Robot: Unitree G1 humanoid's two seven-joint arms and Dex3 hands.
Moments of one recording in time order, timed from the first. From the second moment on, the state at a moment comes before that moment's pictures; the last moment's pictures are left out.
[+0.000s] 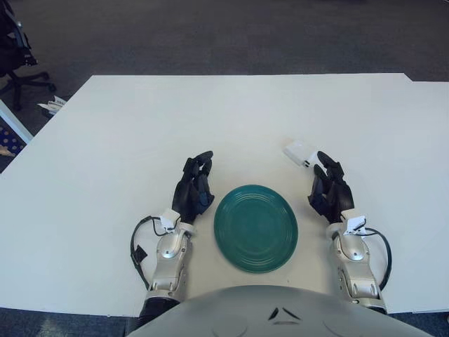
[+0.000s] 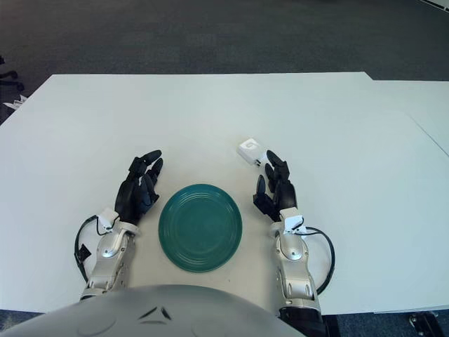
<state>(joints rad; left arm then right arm) 0.24 -0.11 -0.10 0.16 -0.09 -0.22 -0.11 0.32 -0.05 -0.07 -0.15 -0.16 -0.04 -0.15</state>
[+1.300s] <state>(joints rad) 0.30 -0.11 -0.17 0.06 -0.08 -0.15 -0.03 -0.31 -0.23 0.24 0.34 -0.89 0.34 -0.28</state>
